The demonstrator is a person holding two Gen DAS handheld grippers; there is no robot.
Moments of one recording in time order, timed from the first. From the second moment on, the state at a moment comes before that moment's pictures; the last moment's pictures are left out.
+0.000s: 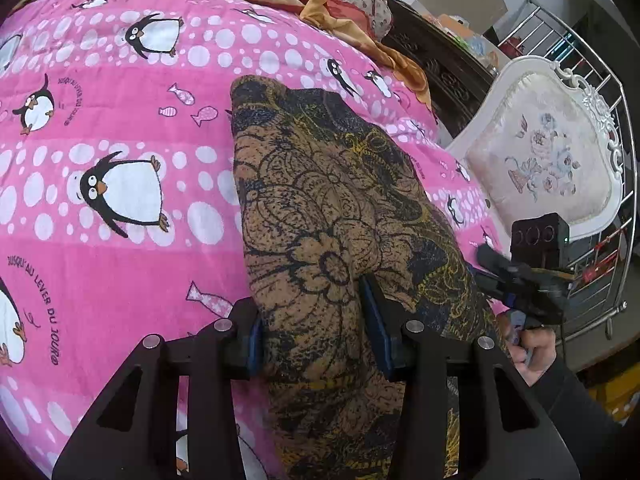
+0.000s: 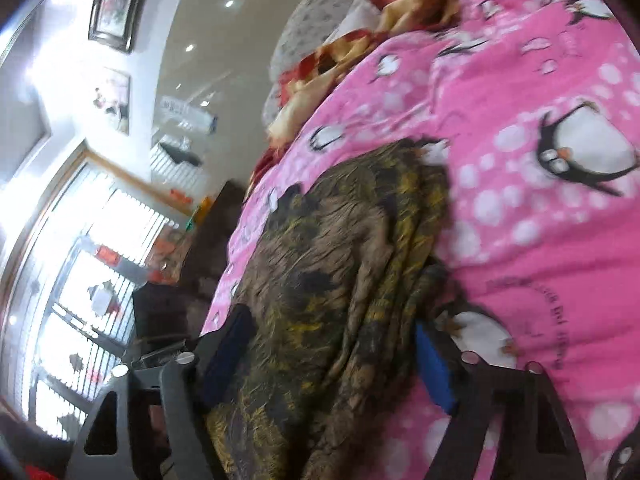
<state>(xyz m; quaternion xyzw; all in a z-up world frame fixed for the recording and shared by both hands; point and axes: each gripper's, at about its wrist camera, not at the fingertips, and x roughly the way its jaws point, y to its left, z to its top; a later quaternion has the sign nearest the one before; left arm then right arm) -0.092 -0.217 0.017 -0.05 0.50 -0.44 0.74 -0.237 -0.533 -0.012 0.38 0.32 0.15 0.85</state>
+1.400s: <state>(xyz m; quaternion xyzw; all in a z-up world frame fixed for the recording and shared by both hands) -0.009 -0.061 0.037 -0.08 0.47 -0.30 0.83 -0.116 -0.409 0.045 0.29 0.40 0.09 0.86</state>
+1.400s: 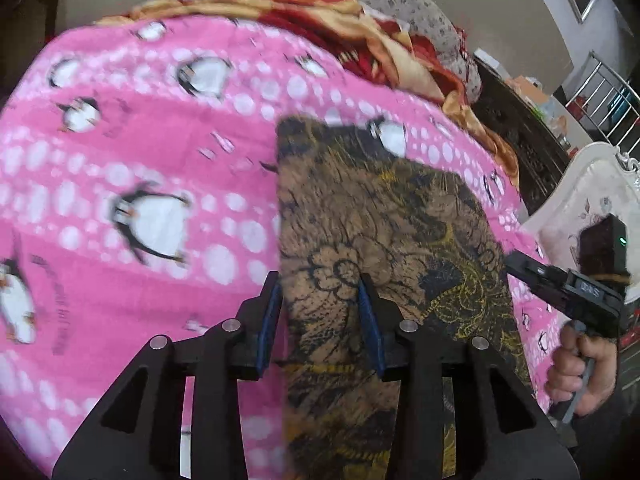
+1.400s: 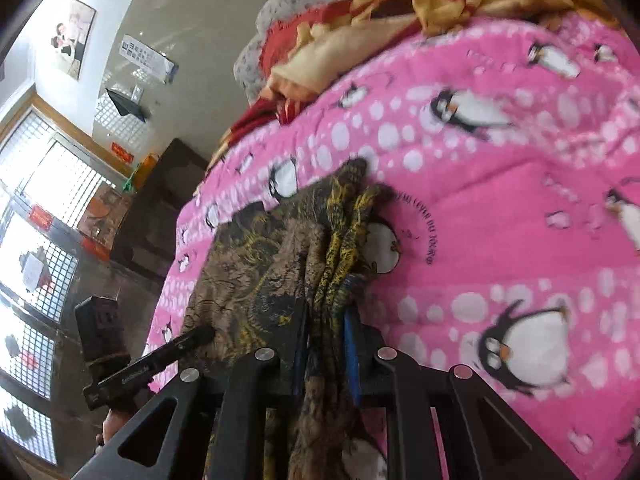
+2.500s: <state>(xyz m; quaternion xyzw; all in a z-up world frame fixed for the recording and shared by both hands) -0.135 -0.053 0.017 -0.01 0.46 -0.35 0.82 -0.234 -0.294 0.023 0.06 0.46 0.03 0.88</state>
